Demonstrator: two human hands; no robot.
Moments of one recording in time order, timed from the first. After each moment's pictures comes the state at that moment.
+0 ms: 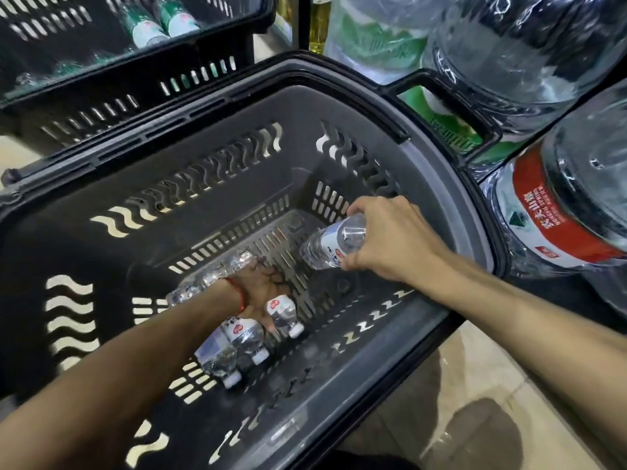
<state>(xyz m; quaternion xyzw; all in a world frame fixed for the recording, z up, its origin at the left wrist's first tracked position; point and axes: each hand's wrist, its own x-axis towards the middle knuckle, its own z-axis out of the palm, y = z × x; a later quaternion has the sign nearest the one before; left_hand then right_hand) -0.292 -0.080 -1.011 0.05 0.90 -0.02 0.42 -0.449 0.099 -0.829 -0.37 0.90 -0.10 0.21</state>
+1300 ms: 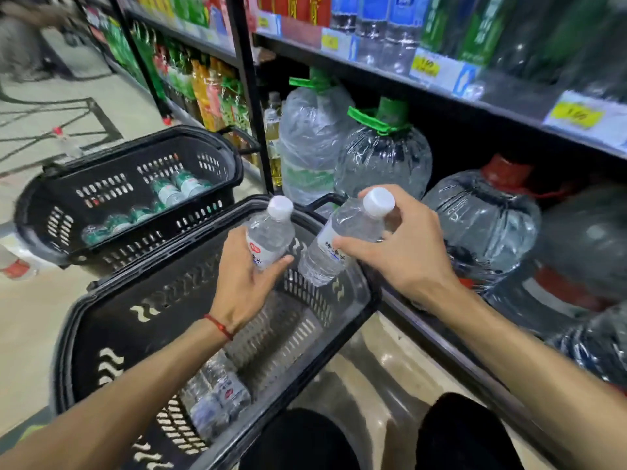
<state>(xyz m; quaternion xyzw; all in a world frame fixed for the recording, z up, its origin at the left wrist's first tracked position) -0.318 0.004 -0.746 -0.15 0.85 0.38 -0.33 -0.440 0.214 -0.669 -0.31 0.78 -0.54 0.01</state>
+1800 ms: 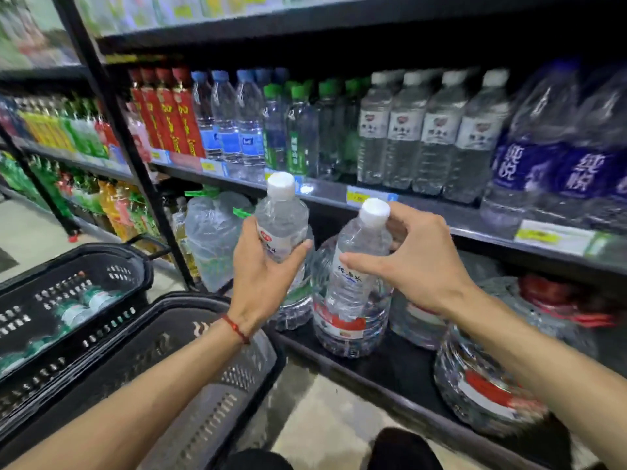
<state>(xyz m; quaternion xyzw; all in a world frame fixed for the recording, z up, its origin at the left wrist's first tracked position) -0.416 0.166 -0.598 0.01 0.80 0.46 -0.37 -0.448 0.394 -0.553 -0.27 0.81 -0.50 -0.14</state>
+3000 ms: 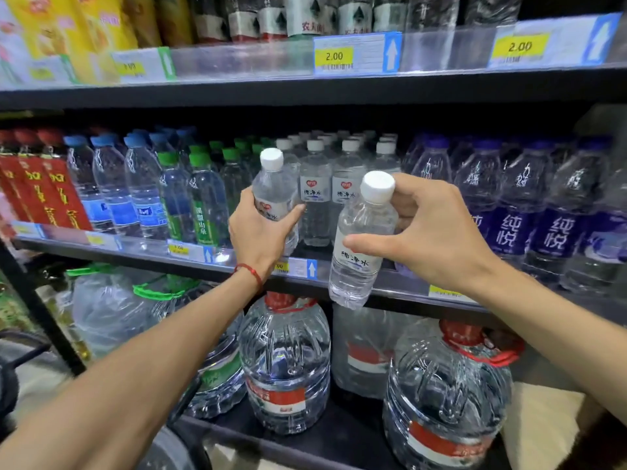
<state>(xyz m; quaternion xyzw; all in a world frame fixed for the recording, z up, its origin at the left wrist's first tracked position) -0.613 0.256 -0.513 0.04 0.77 0.47 -0.43 -0.491 0.489 -0.447 -0.27 0.82 -0.43 -0.26</state>
